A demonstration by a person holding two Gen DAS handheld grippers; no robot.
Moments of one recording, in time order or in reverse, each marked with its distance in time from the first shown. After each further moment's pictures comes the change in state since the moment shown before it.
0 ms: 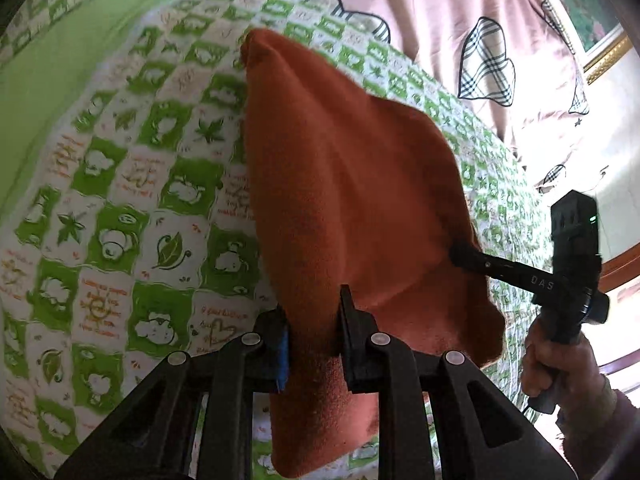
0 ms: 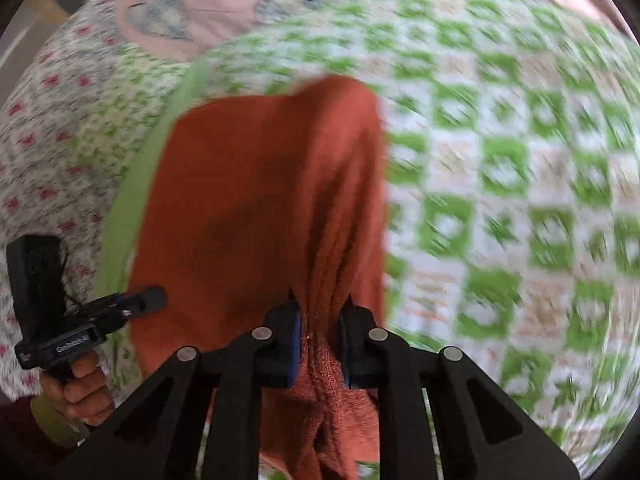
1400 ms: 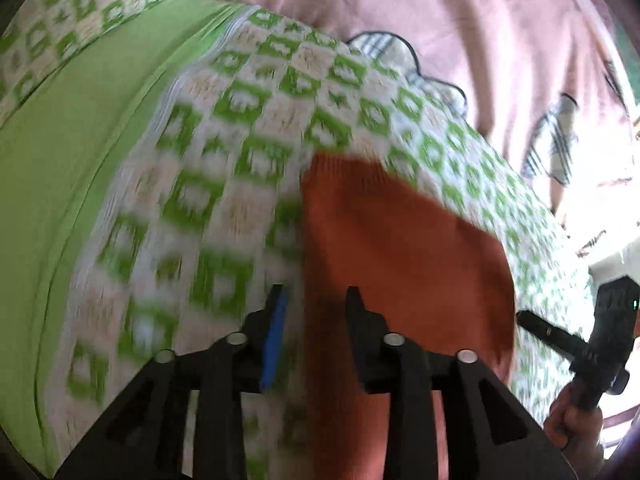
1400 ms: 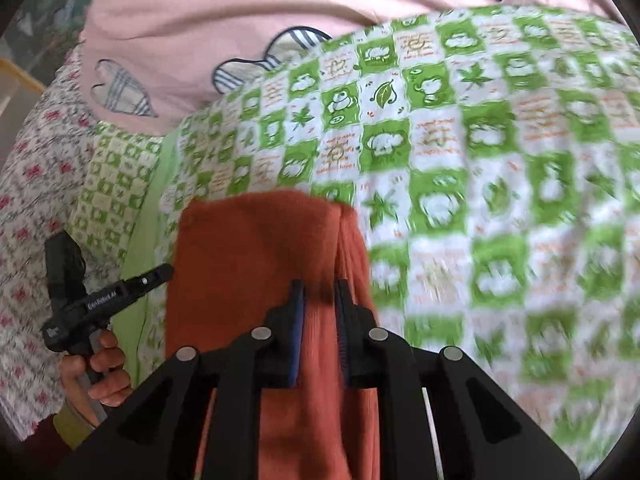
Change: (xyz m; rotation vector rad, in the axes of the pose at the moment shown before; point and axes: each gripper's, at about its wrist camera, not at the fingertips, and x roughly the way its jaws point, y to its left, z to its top) left arm 0.009 0.038 0.109 -0.080 -0.064 0.125; right arm -0.015 -0.001 0.056 0.065 -0.118 0.054
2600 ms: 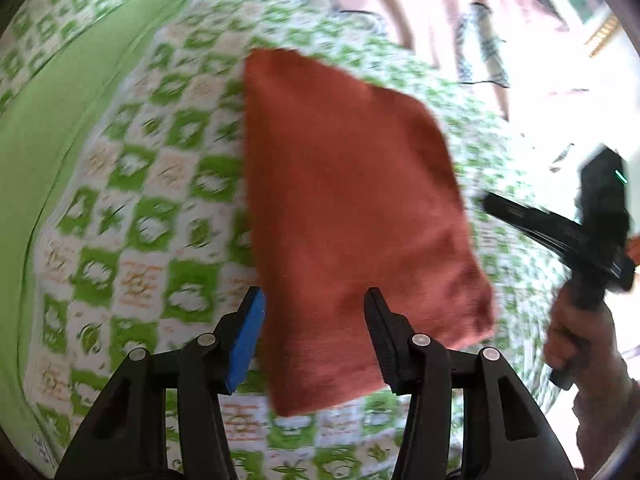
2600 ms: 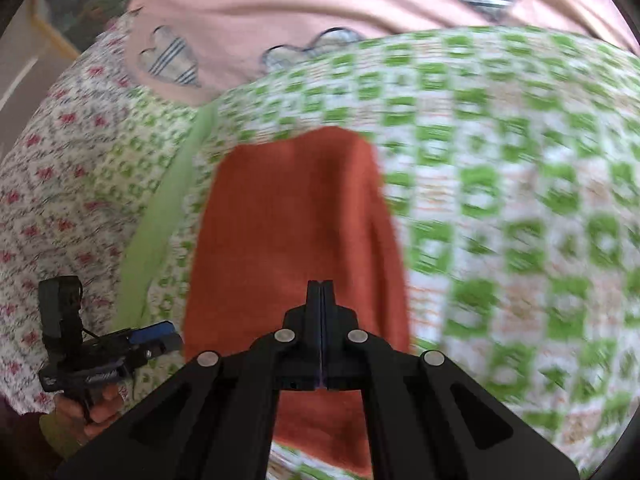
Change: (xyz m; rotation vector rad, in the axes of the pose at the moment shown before) left arm -0.049 -0.049 -0.126 0.169 0.067 -0.055; right arm -0.013 0.038 -0.051 -0.140 -0.020 -0.004
